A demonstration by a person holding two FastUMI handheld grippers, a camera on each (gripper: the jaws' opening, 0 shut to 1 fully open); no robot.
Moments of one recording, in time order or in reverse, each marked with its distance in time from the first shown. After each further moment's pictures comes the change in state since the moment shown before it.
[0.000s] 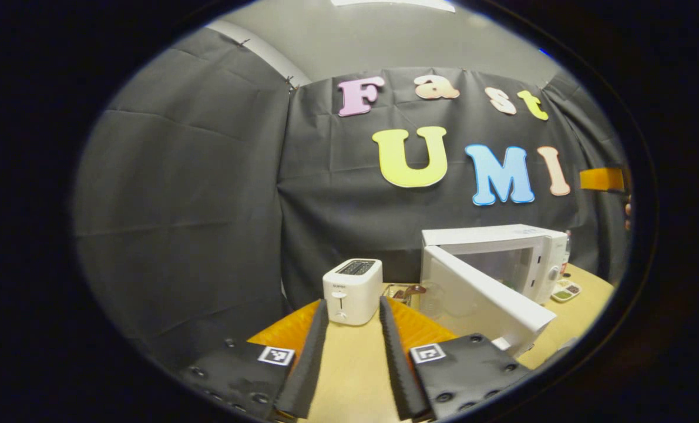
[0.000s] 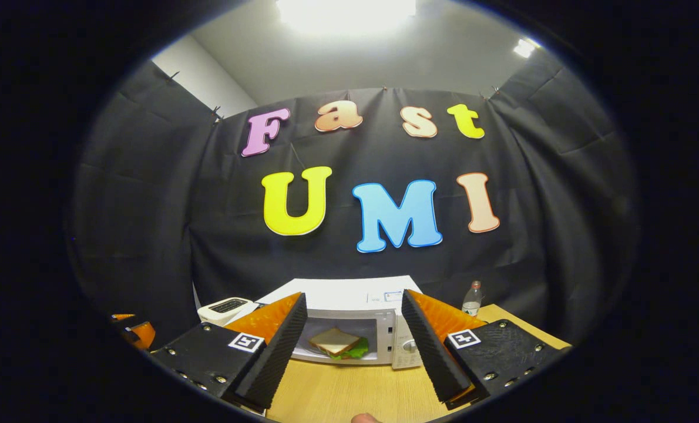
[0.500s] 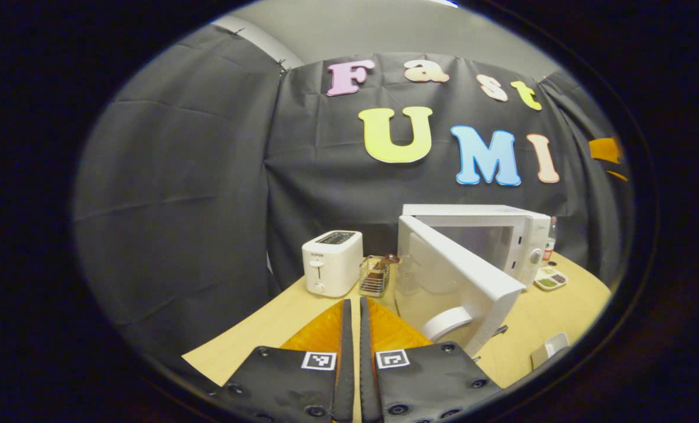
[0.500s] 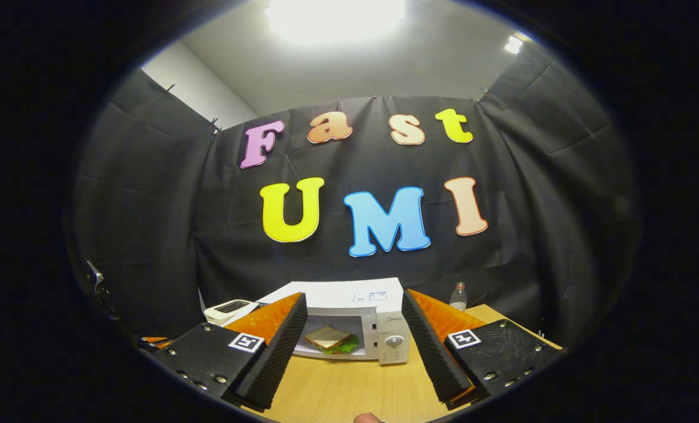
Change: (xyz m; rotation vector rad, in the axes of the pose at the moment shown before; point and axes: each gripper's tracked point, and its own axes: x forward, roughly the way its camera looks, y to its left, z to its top) left arm -0.023 -0.059 -0.045 -0.005 0.118 -0.074; right arm -0.050 -0.047 0.012 0.024 -0.005 -0.003
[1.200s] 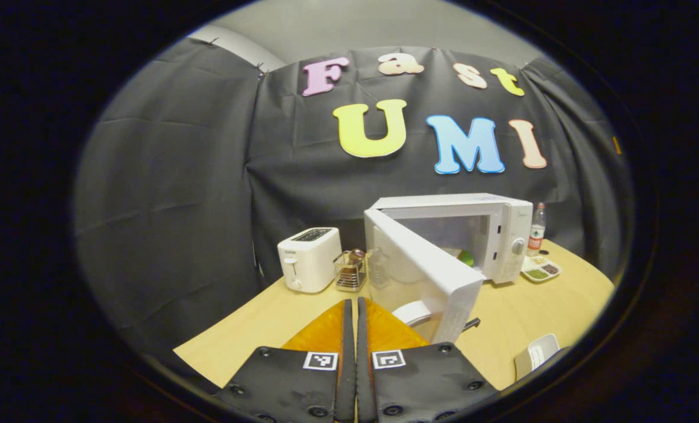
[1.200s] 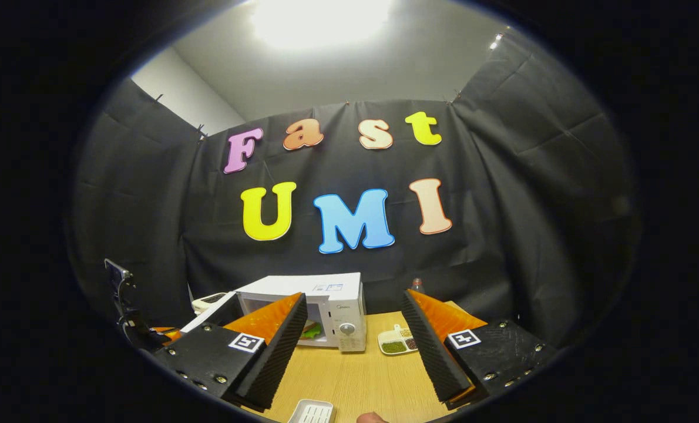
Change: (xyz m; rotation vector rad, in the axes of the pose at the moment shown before) left arm -0.005 -0.080 0.003 0.056 0.020 -0.026; right arm -0.075 -0.101 0.000 0.012 0.015 -0.056
